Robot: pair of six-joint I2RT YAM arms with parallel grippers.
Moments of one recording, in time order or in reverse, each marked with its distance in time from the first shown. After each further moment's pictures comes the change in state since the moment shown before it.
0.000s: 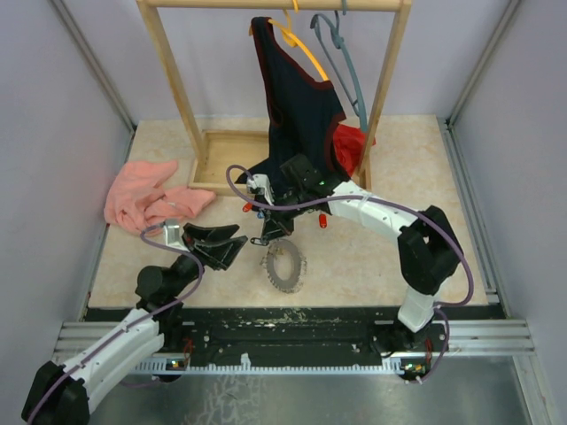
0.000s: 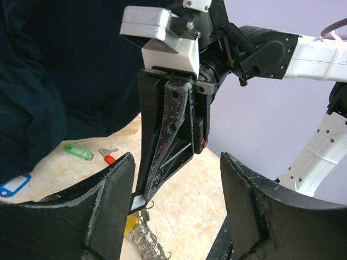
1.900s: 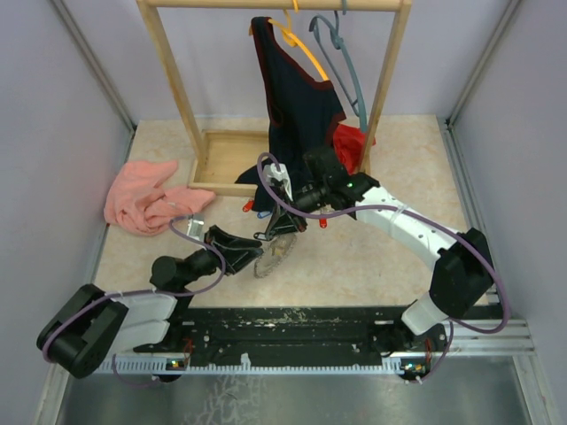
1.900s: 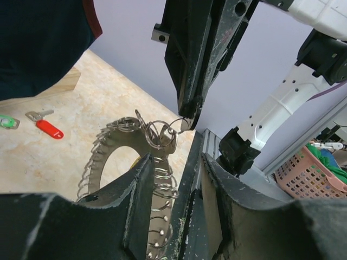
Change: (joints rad) left arm 0.000 0.584 -0.001 0.593 0.315 -0.153; right arm -0.053 -0.235 -0.086 0.082 -0.217 -0.010
